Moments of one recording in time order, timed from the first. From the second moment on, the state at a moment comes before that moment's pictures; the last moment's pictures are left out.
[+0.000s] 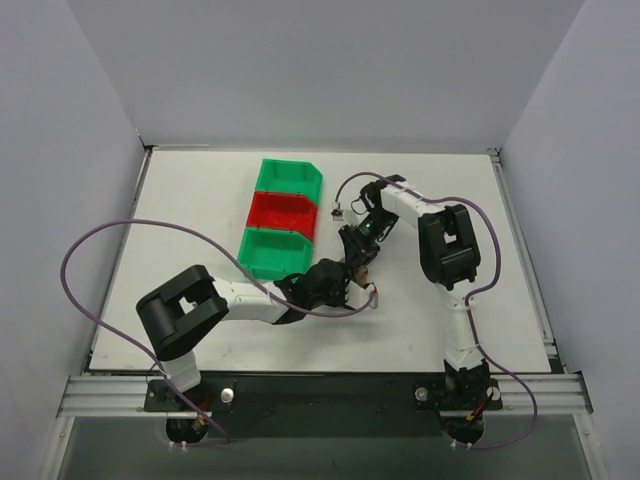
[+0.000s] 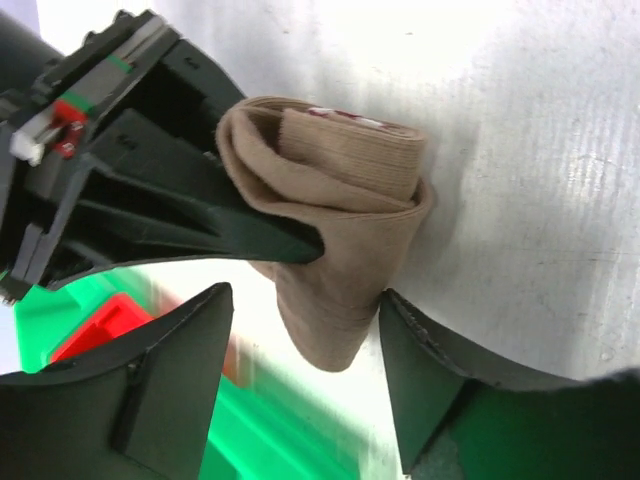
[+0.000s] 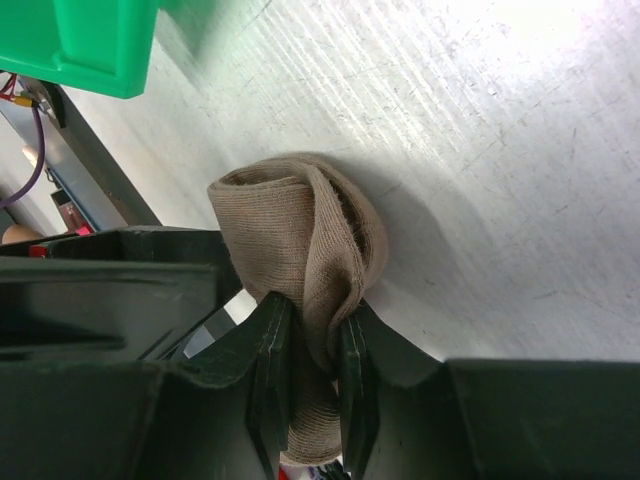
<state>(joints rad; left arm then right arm) -1.03 1.77 0.84 0.33 -0.16 0.86 0.38 2.30 1.74 -1.19 -0.72 -0.33</state>
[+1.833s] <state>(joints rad) -0.10 0.96 0.72 -0.05 0.09 0.40 0.83 2.39 2.25 -1.00 -0.18 -0.50</state>
